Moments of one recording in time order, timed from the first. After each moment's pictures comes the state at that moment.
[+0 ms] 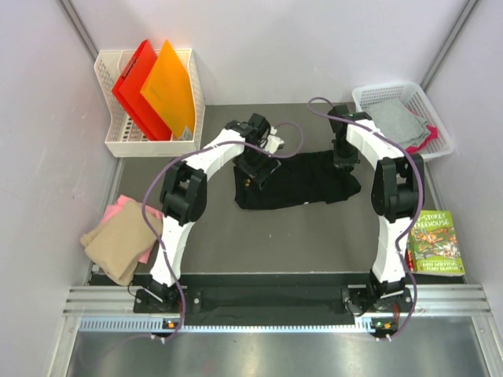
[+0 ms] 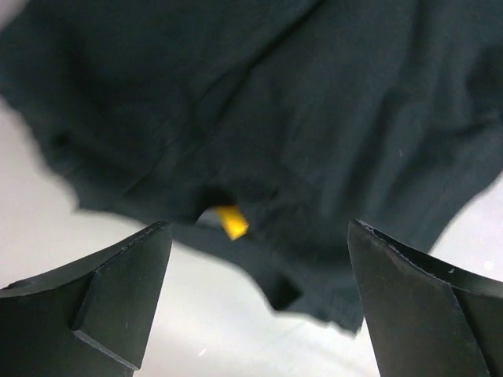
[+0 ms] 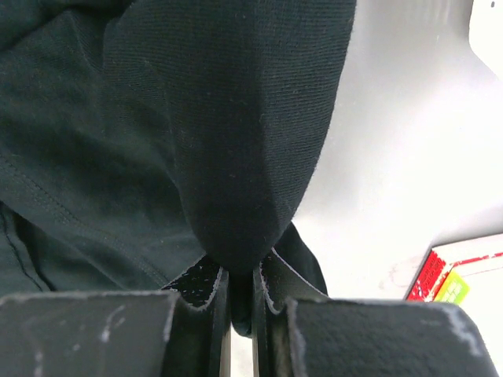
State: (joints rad) left arm -0.53 2.25 2.00 -1.02 0.14 0.27; right arm 0.22 2.08 1.75 -1.06 0.28 0.26
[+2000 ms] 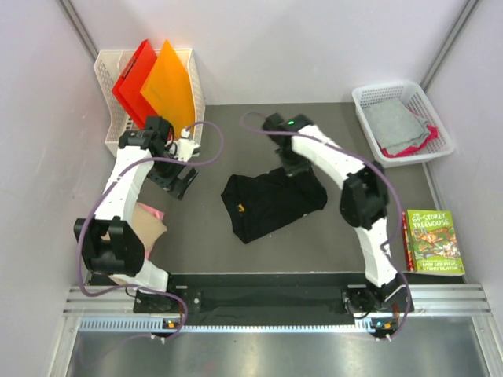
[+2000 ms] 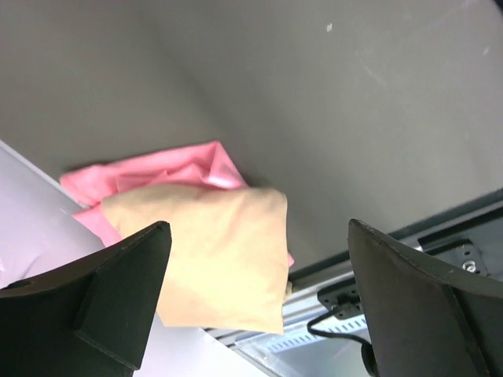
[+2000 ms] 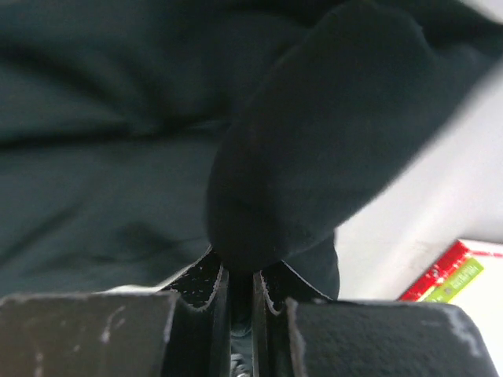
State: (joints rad) left arm -0.07 1.55 1.48 -1.23 0.06 0.55; right arm 0.59 2.14 2.01 -1.29 0.32 0.28
